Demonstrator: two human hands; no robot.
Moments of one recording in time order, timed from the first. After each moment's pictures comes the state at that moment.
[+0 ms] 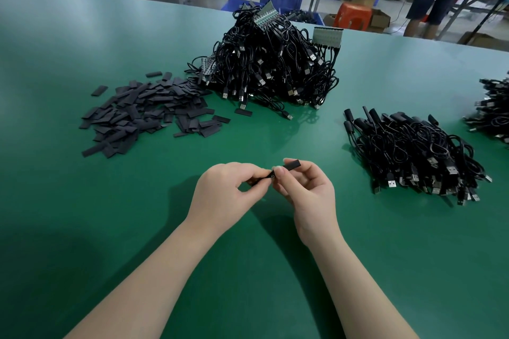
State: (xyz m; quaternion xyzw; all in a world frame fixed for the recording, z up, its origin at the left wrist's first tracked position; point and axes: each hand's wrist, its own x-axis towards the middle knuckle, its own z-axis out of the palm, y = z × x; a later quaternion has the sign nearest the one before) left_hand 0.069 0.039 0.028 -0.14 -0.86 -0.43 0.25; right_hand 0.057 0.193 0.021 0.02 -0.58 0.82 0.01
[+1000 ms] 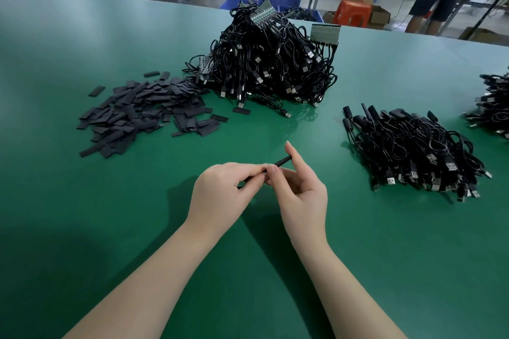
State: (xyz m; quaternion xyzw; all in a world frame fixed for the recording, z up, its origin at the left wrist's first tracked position) left_hand 0.071 0.044 0.029 -0.11 -0.86 -0.42 0.27; right_hand 0.068 0.177 0.022 0.04 -0.69 0.71 0.12
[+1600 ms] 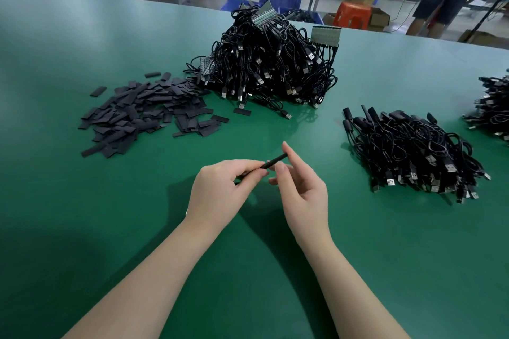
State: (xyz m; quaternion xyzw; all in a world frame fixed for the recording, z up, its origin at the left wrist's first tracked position) left_hand 0.066 0.038 0.025 -0.08 -0.85 -0.46 0.24; right_hand 0.065 0.183 0.022 0.06 -0.72 0.69 0.11
